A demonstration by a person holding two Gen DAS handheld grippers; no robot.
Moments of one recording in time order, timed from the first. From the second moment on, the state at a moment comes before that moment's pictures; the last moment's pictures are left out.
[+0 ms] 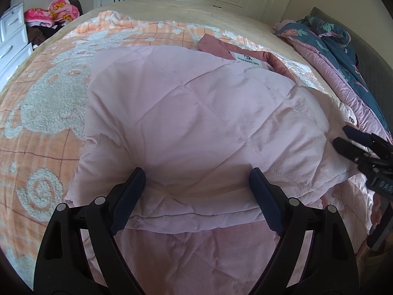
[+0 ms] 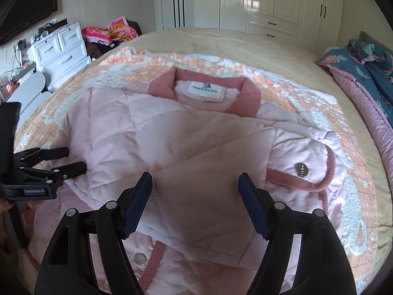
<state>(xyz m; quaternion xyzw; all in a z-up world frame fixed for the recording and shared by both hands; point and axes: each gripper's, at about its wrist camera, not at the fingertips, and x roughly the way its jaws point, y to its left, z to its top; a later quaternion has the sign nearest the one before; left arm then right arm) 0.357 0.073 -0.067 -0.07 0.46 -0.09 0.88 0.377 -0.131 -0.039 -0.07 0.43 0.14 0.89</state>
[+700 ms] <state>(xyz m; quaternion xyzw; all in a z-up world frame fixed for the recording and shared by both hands) 0.350 0.063 -0.049 -0.06 0.46 -0.08 0.88 0.378 -0.143 -0.057 -0.02 0.45 0.12 0.88</state>
